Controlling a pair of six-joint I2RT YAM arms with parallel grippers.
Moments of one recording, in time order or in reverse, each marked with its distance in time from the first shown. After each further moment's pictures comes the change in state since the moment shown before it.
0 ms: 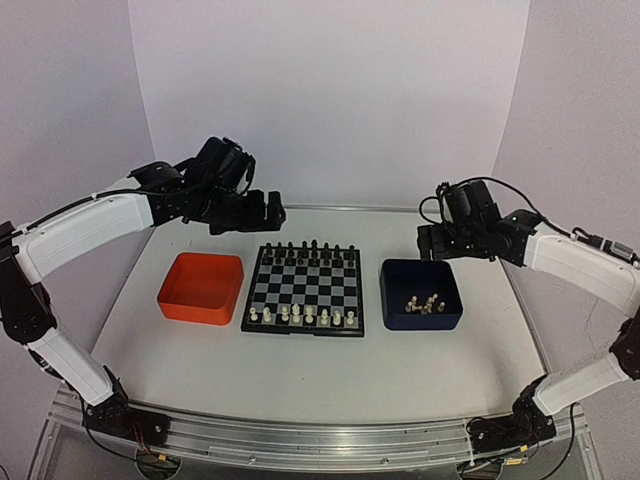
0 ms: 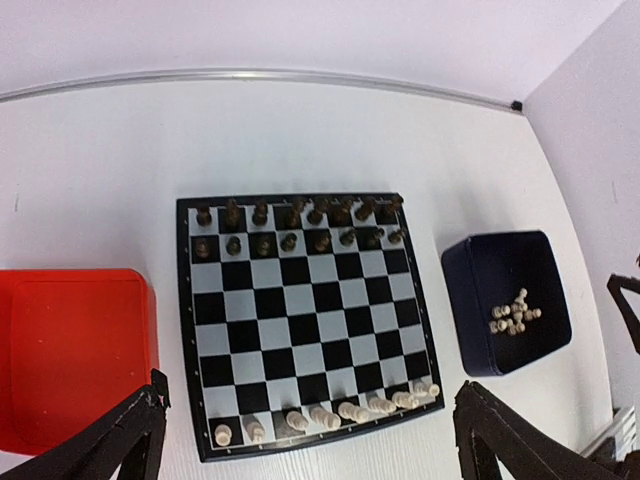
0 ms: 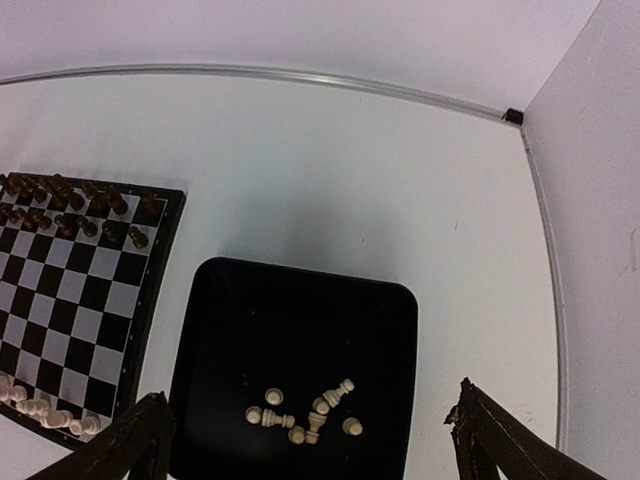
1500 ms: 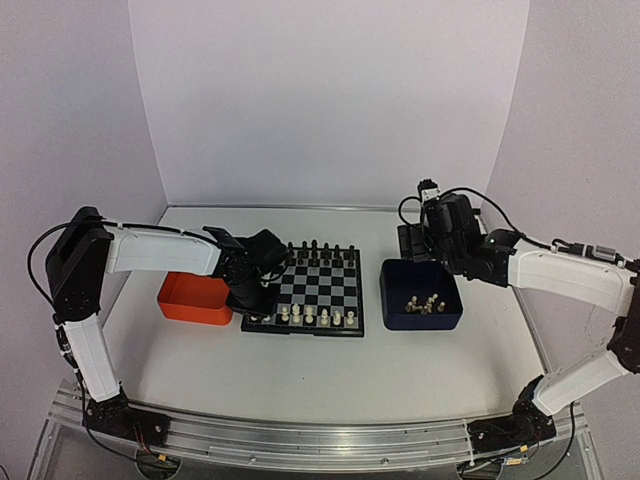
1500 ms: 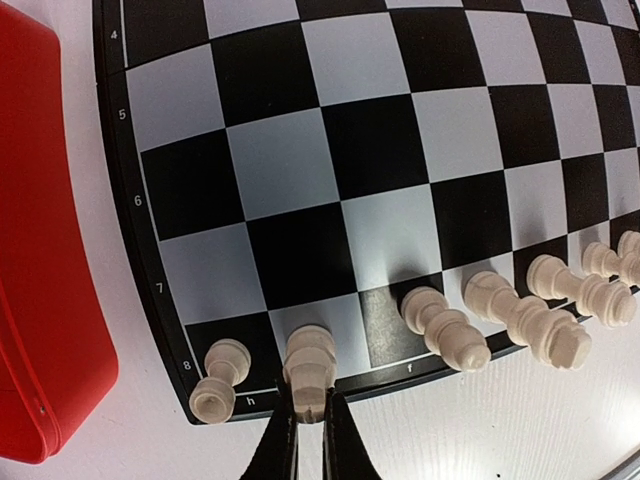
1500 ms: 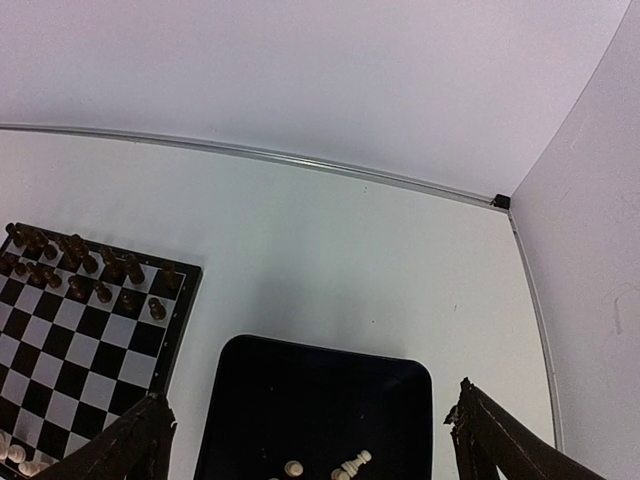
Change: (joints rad) left arm -0.027 0.281 -0.267 0.022 0.144 0.025; right arm 0.122 0.040 -0.084 0.306 0.188 -0.076
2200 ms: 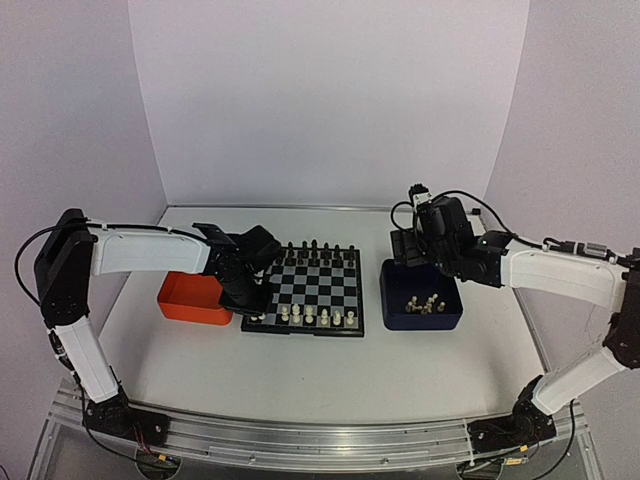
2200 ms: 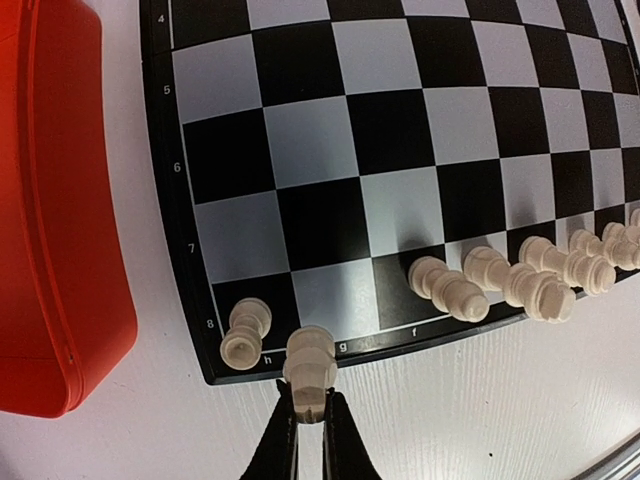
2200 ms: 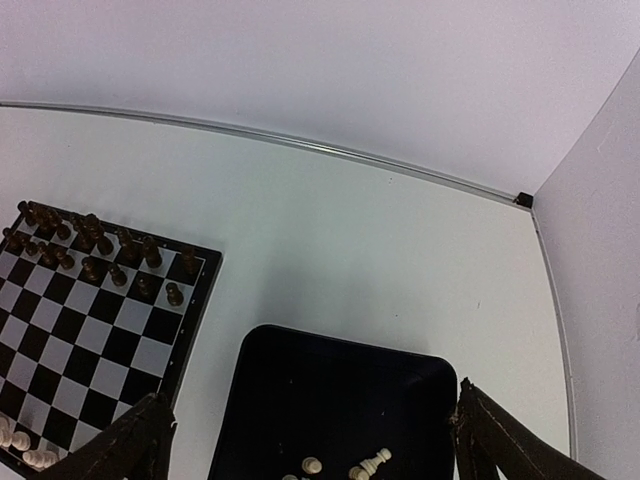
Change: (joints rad) left arm 0.000 -0.073 -0.022 -0.044 -0.002 -0.046; right arm 0.007 0.042 0.004 0.015 -0.046 -0.006
